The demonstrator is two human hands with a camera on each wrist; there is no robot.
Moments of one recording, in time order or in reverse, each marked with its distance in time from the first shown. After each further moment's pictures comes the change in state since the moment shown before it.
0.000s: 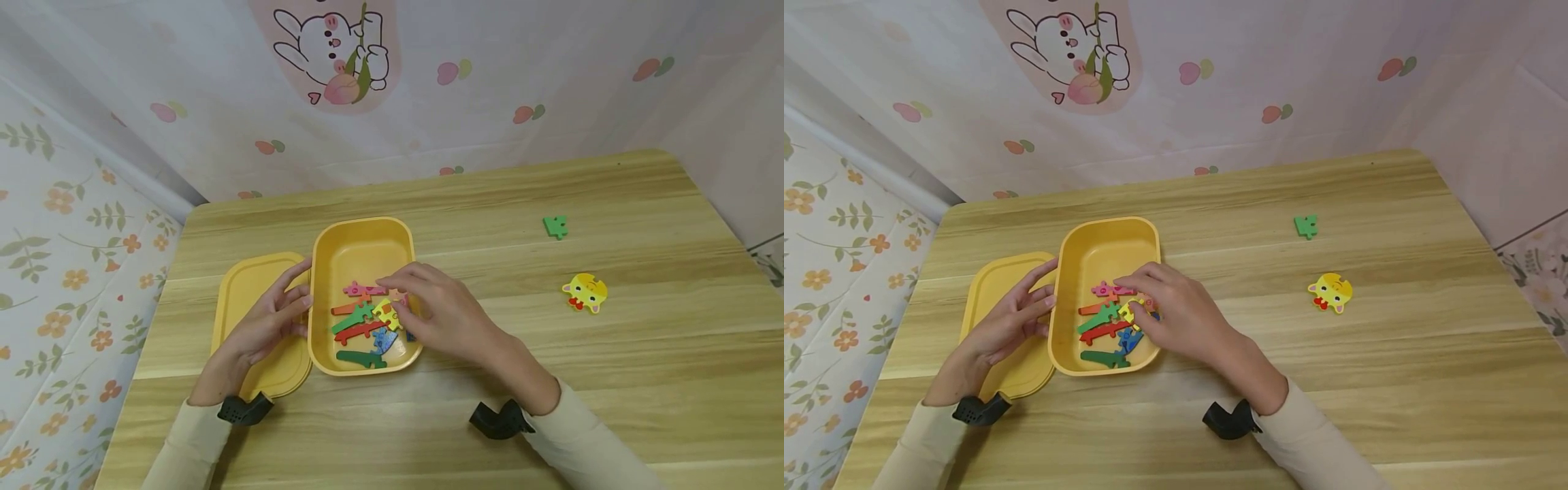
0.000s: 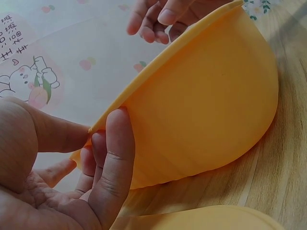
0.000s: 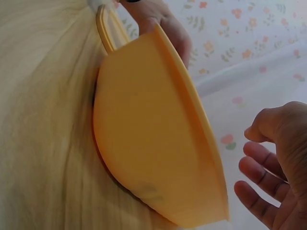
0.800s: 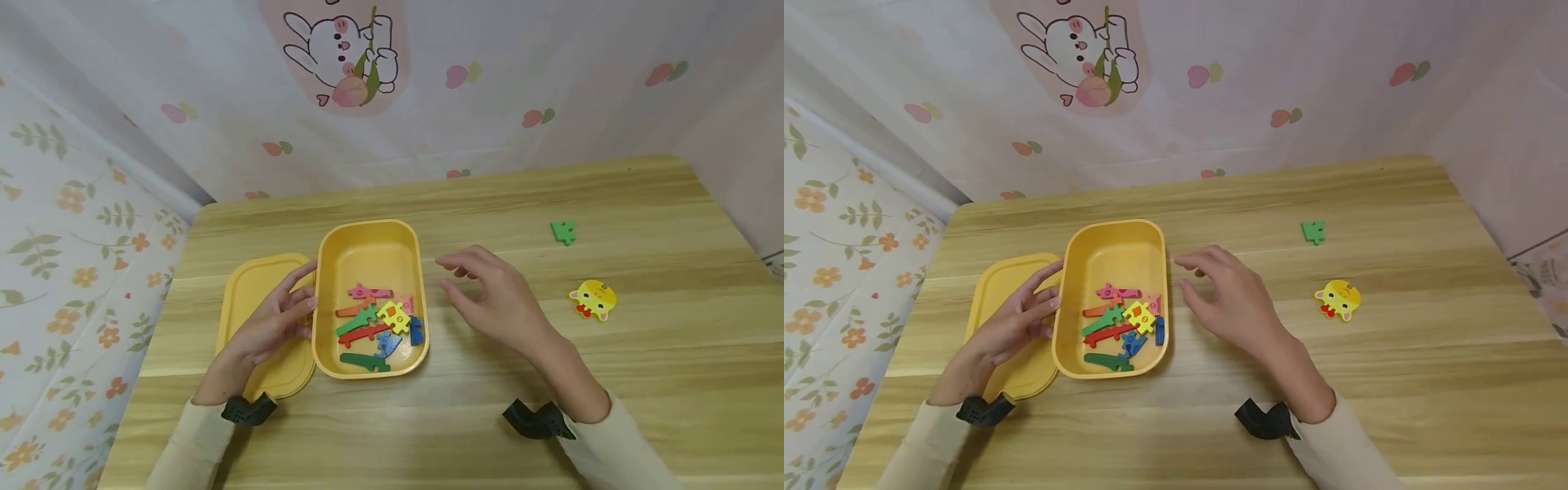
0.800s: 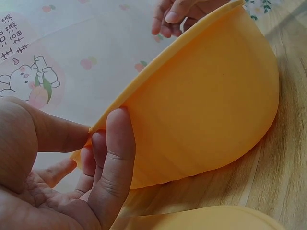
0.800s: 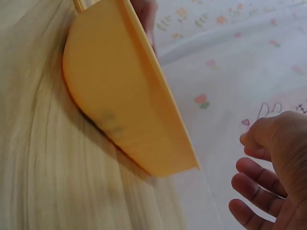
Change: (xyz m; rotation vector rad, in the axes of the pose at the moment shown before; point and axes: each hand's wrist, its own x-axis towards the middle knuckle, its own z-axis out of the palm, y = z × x) left_hand 0.001 -0.002 0.000 -0.029 -0.009 0.004; right_hand -0.018 0.024 -0.039 -0.060 0.141 0.183
